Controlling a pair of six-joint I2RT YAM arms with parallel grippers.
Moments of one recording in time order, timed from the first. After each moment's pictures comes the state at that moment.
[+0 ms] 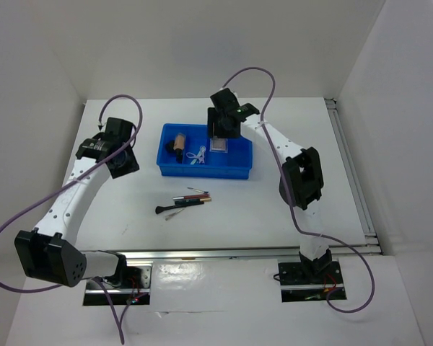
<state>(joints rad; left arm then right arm) -0.18 1.30 1.27 -1.02 -0.32 -0.56 0.56 2.15 2.02 -0.74 0.18 0.48</state>
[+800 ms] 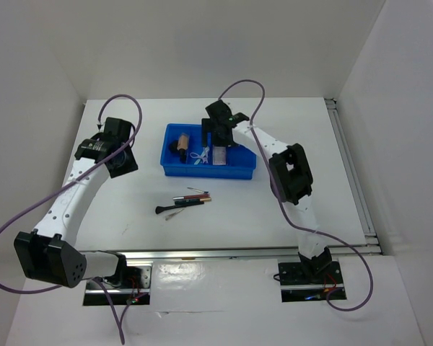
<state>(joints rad) -0.17 1.29 1.27 -1.01 -0.33 -0.53 0.56 2.29 1.99 -0.65 0.19 0.49</state>
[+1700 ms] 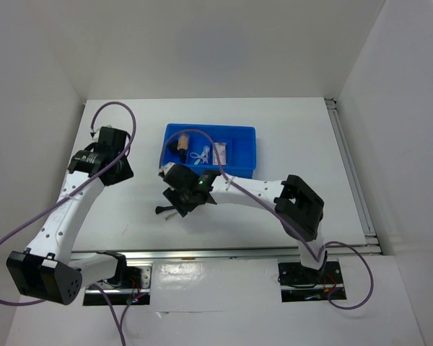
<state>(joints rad) -0.17 1.18 1.22 -1.01 -0.37 -0.54 1.07 1.91 1.49 -0.55 0.09 0.28</state>
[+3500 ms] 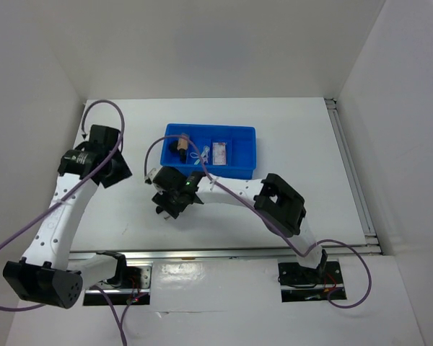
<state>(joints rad) -0.14 1.14 1.23 -1.13 -0.26 -0.62 1.09 2.10 1.62 -0.51 0.05 0.10</state>
